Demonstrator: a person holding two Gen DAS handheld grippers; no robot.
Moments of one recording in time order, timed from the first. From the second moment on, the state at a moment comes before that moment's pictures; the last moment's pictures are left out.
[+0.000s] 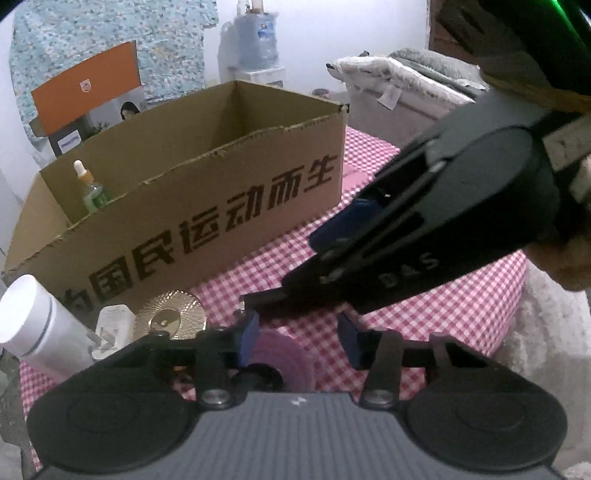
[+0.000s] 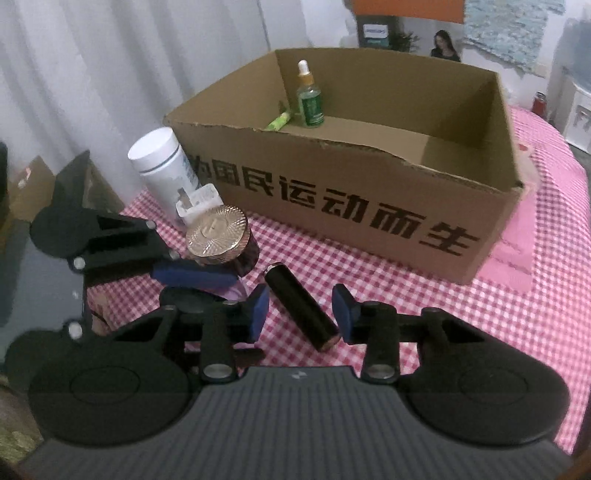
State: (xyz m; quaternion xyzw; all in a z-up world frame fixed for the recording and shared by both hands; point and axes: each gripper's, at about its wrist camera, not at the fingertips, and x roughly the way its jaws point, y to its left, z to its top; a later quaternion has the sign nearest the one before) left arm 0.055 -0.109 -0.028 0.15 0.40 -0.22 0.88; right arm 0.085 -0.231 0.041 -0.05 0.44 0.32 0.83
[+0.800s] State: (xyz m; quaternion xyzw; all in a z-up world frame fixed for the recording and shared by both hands) left arm 0.076 -0.128 -0.037 0.12 0.43 -0.27 0.85; right arm 0.114 -0.252 0.005 0.07 0.54 0.28 0.79
